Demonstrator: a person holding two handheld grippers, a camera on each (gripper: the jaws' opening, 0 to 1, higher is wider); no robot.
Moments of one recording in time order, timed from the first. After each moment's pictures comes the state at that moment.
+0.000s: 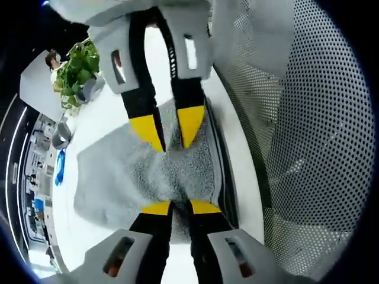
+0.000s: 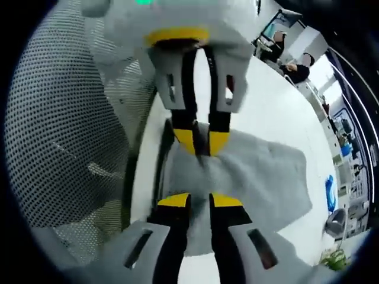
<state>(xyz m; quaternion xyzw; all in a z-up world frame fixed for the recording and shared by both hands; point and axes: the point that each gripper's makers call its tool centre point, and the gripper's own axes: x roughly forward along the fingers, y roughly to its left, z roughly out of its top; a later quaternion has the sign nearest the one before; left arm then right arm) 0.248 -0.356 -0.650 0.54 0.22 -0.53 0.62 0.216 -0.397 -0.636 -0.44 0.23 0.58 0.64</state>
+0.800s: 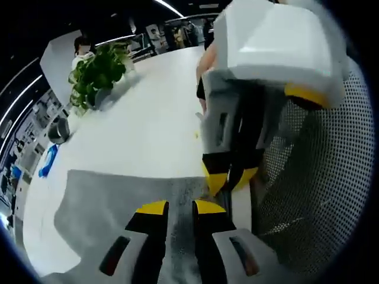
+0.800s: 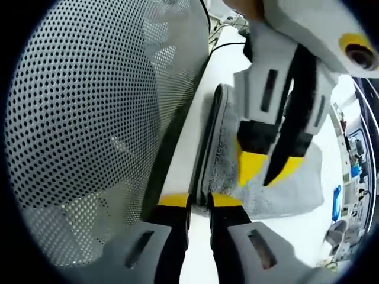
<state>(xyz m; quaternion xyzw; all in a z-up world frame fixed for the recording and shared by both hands) 0.245 -0.445 -0.633 0.38 0.24 -0.57 0.69 0.200 -0.451 -0.662 -0.51 0.24 0.60 0.57</state>
